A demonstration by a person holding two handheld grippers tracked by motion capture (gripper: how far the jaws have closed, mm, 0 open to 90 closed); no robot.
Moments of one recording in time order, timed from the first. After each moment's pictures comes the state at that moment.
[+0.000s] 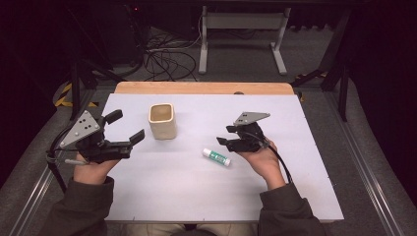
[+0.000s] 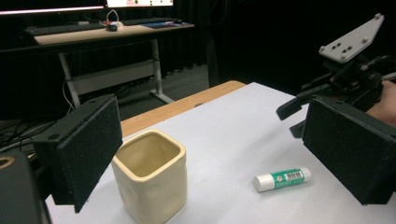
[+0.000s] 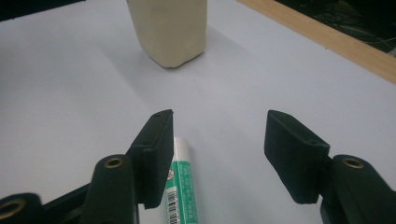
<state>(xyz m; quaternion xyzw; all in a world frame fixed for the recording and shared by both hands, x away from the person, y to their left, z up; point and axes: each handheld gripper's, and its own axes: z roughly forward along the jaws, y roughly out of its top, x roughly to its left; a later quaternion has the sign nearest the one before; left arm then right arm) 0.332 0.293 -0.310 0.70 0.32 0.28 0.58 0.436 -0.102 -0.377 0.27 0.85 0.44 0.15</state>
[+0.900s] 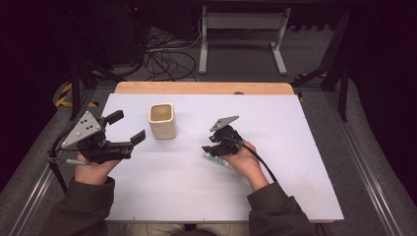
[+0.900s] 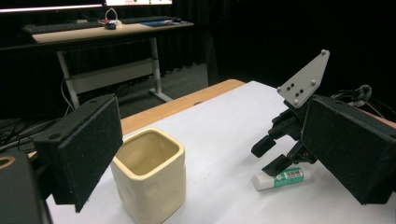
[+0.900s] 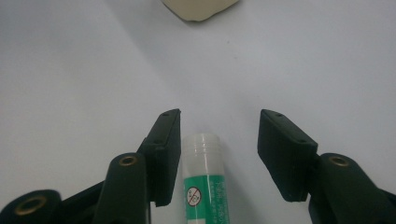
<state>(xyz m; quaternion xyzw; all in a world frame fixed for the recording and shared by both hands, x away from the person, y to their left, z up) 0.334 0.292 -0.313 0.70 0.32 0.27 0.58 0.455 -0.050 -0.418 0.25 0.89 0.37 0.10</state>
